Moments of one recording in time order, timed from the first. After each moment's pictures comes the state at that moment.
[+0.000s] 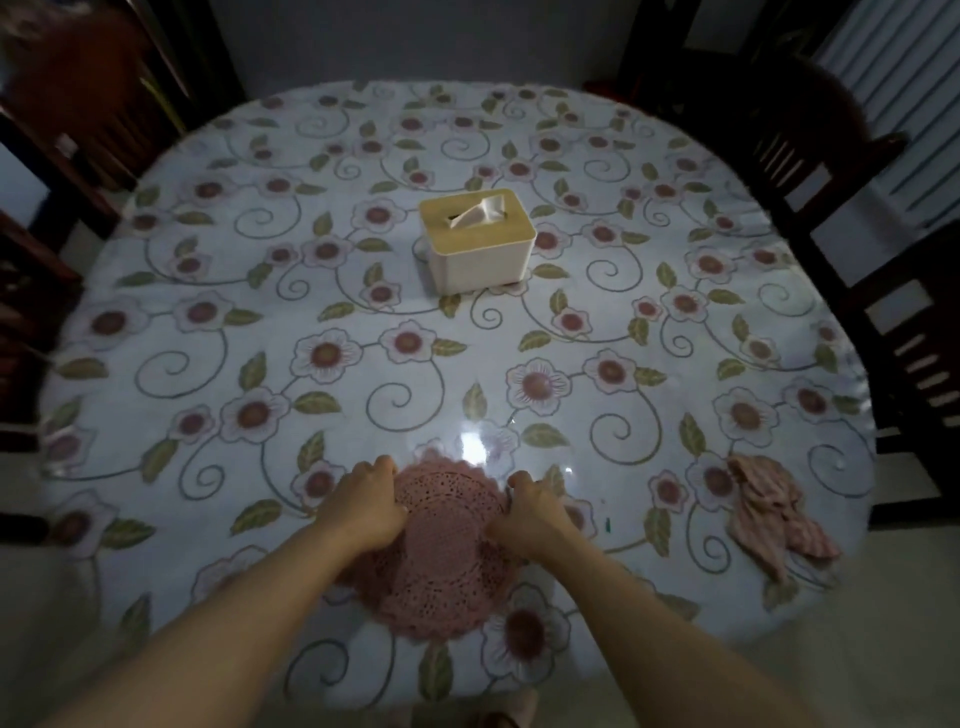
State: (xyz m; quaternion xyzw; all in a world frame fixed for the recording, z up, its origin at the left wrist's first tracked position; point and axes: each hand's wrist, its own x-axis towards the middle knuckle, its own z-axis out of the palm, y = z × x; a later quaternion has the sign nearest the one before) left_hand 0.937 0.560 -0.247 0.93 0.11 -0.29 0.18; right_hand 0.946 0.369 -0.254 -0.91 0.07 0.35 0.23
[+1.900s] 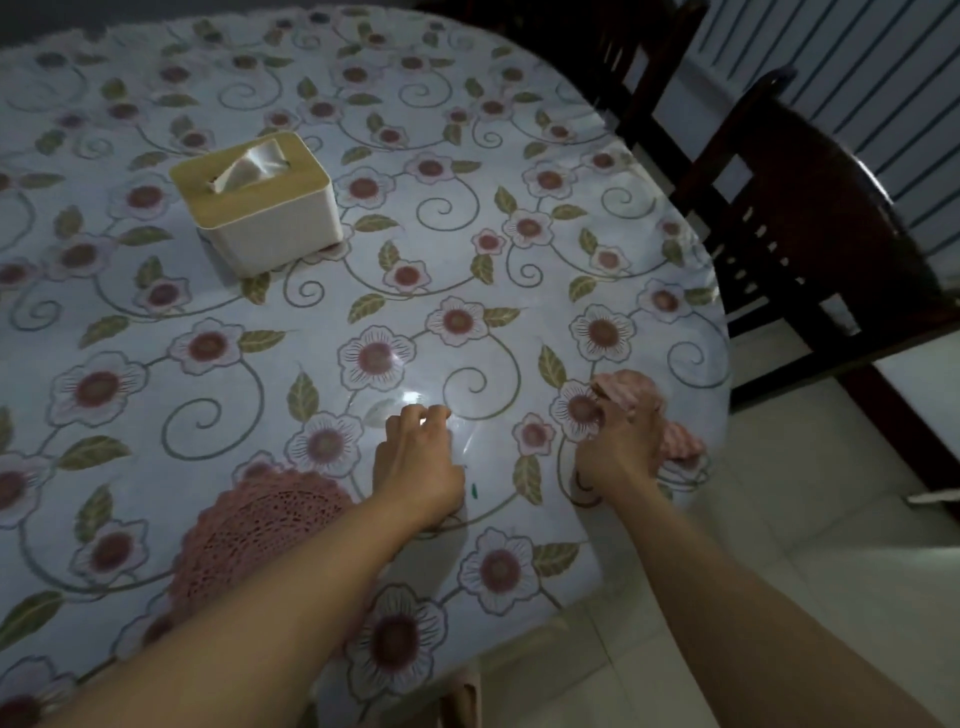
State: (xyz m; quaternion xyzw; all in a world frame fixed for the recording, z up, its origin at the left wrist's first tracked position) left_hand 0.977 0.356 -0.267 0.95 -0.08 -0.20 0.21; right_hand 0.956 0.153 -0.275 -0.90 0.37 0.14 0.21
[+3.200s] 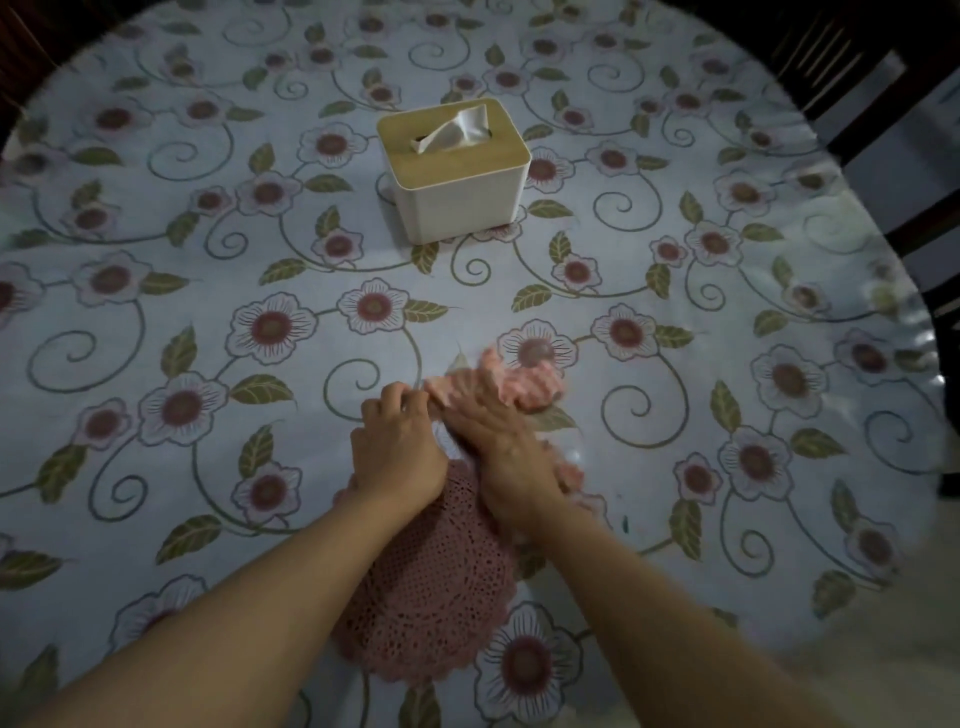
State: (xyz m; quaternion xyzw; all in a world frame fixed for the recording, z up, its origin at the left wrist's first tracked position) left_hand 0.997 0.505 -0.290 0.97 0.08 -0.15 0.16; right_hand 0.997 0.371 -0.310 -0.92 -0.16 0.15 0.31
